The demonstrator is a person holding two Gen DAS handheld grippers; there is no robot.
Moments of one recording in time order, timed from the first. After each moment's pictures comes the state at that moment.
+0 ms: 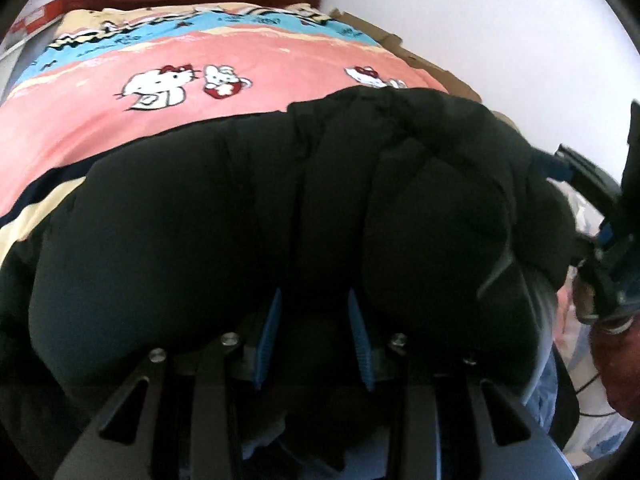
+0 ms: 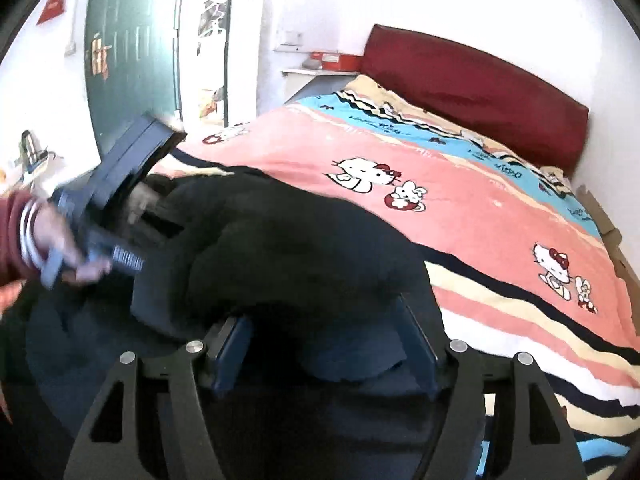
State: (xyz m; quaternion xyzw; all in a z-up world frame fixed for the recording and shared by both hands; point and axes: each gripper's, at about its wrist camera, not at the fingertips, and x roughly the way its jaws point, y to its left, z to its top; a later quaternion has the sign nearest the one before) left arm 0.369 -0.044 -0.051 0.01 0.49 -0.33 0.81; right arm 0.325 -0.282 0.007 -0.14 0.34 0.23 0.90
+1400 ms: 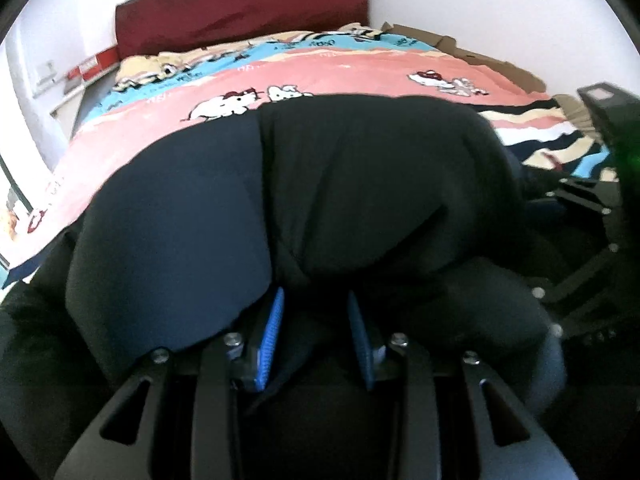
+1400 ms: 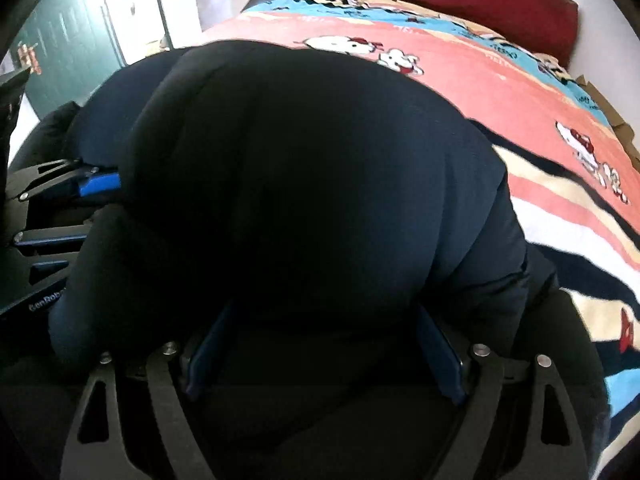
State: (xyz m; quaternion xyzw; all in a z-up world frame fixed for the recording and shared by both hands) left arm 0.350 -0.058 -0.079 0.10 0.43 -0.20 0.88; right arm 0.381 -0.278 -0.106 -0.10 0.50 0.15 0.85
